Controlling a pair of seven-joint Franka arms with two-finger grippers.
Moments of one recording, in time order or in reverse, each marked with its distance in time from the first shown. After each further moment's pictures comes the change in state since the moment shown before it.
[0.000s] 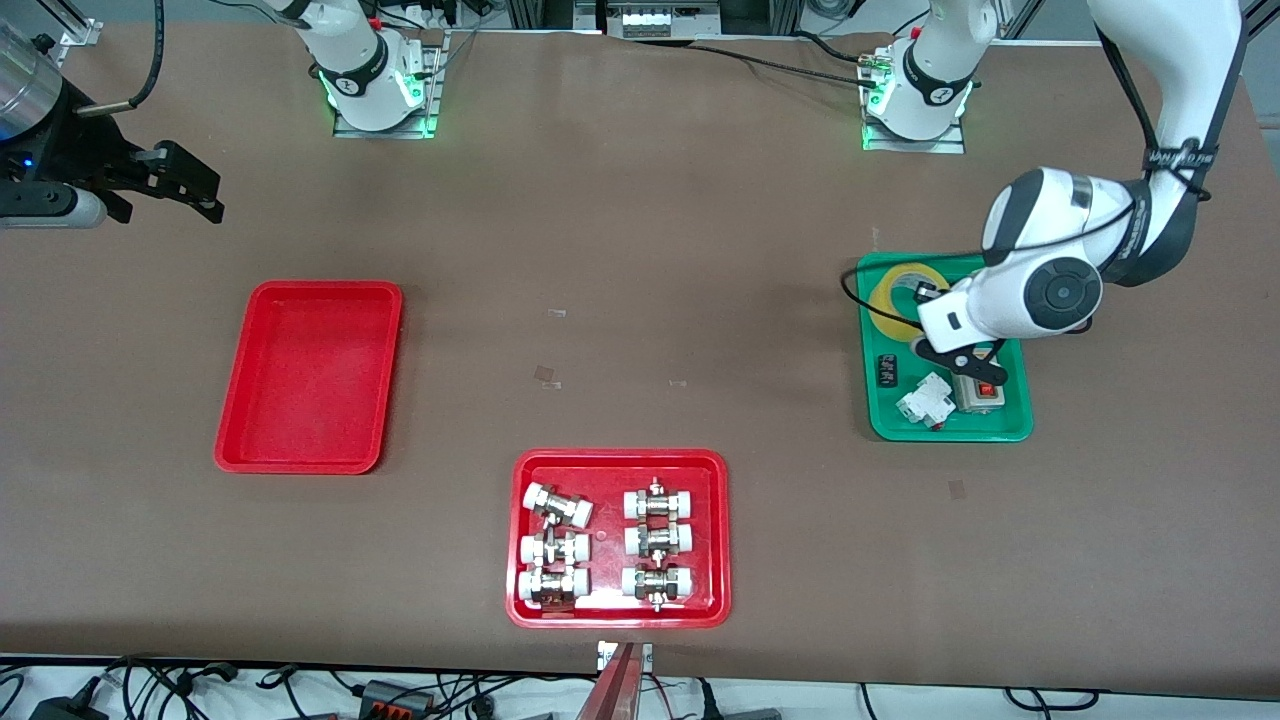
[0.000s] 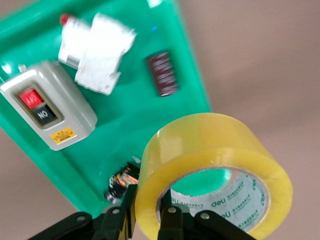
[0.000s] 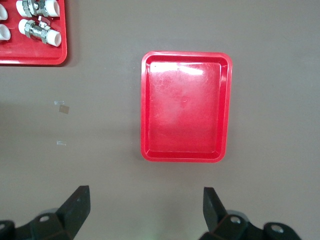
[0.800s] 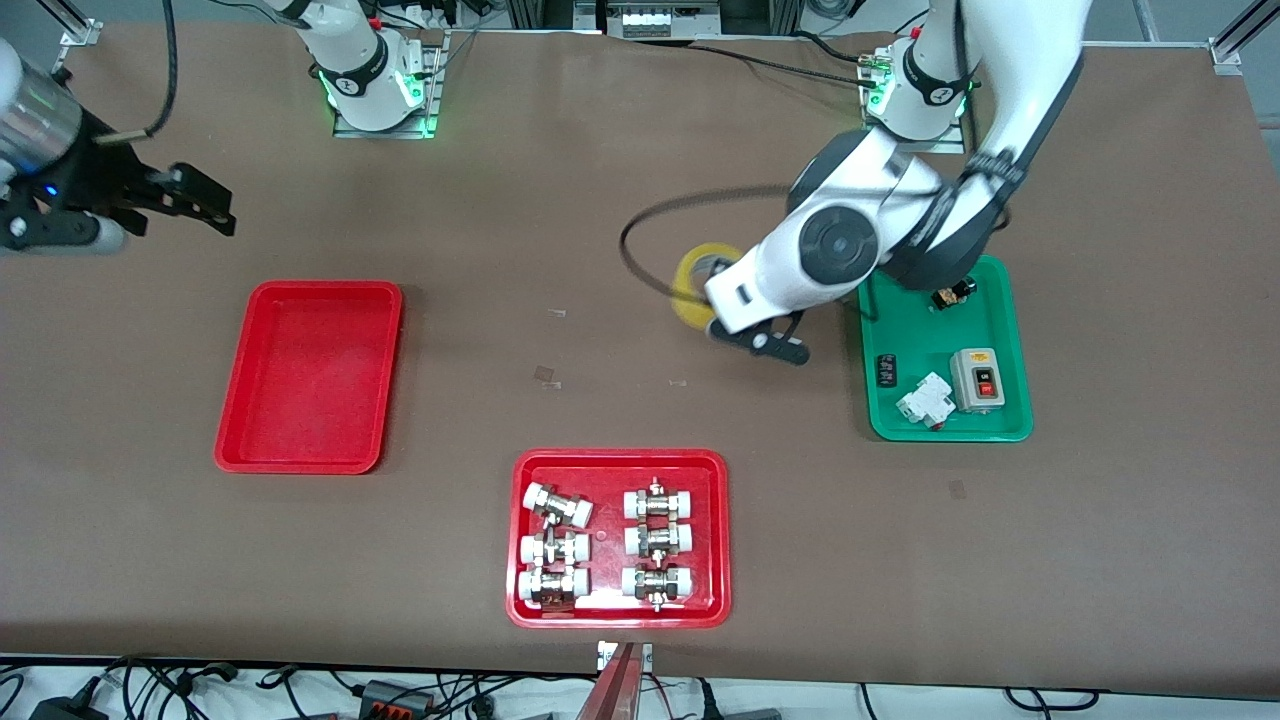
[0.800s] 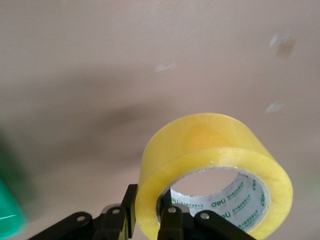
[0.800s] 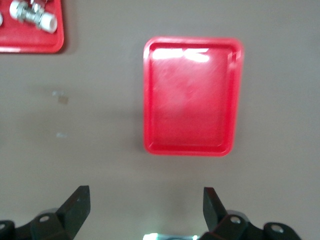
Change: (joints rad) left arm -0.302 0.303 -0.130 0.412 -0.208 0.061 -0.579; right arm -0.001 0.069 -0.001 -0.004 0.055 -0.028 -0.005
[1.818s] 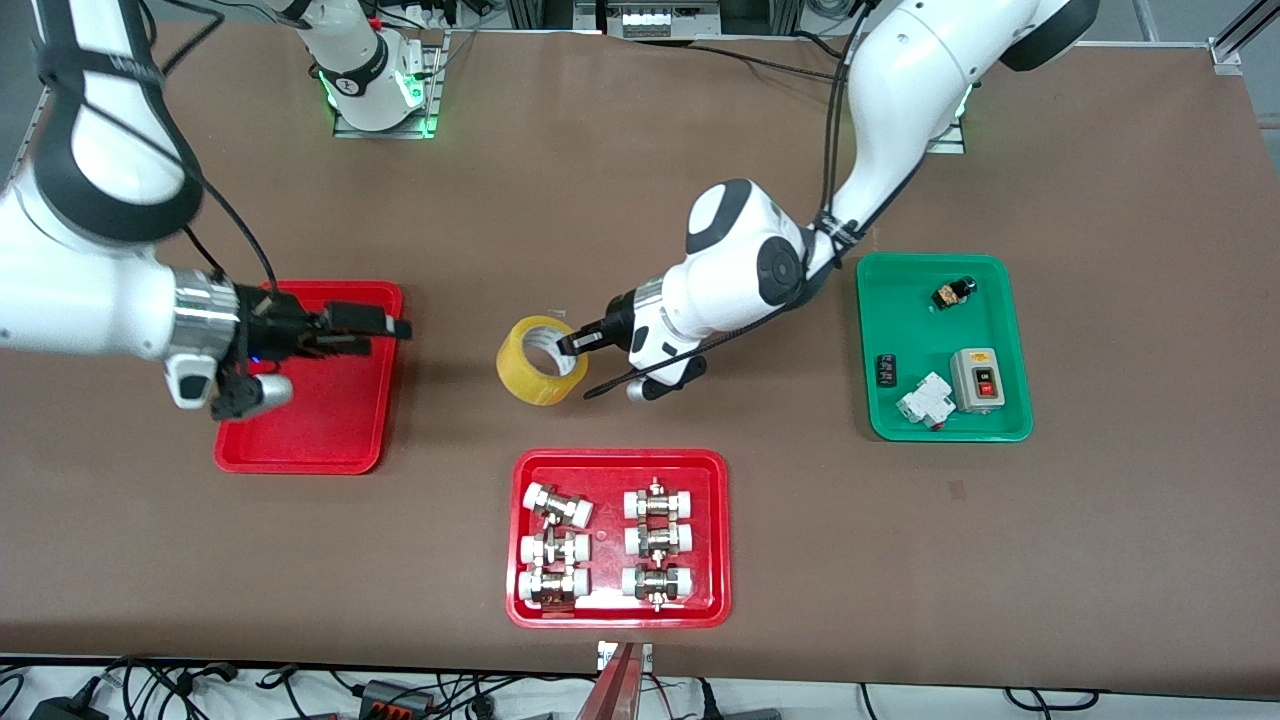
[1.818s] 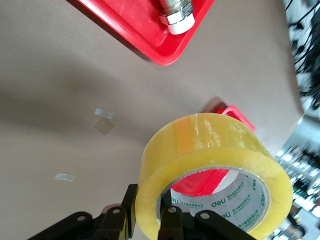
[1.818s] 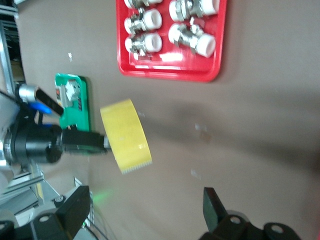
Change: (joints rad) left arm -0.199 0.219 -0.002 0.083 -0.400 0.756 -0.429; right arm 0.039 0.350 0.003 -0.006 0.631 0.350 -0.270
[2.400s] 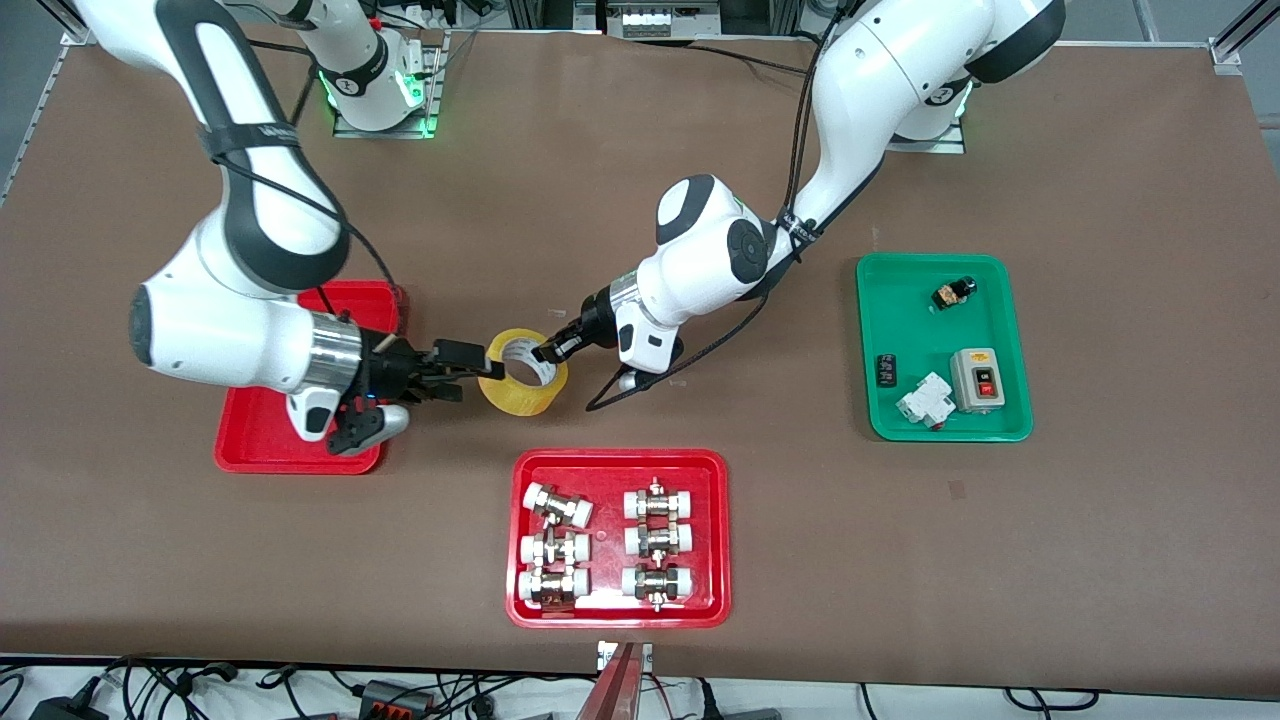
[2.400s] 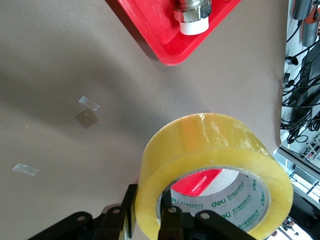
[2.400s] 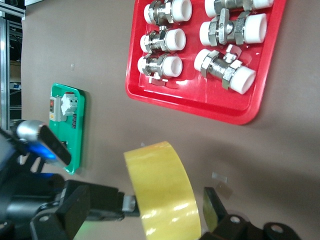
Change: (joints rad) left arm -0.053 0.048 0.001 0.001 -0.023 0.156 -0.160; right arm 0.161 0.104 0.002 -0.009 0.023 0.272 -0.086
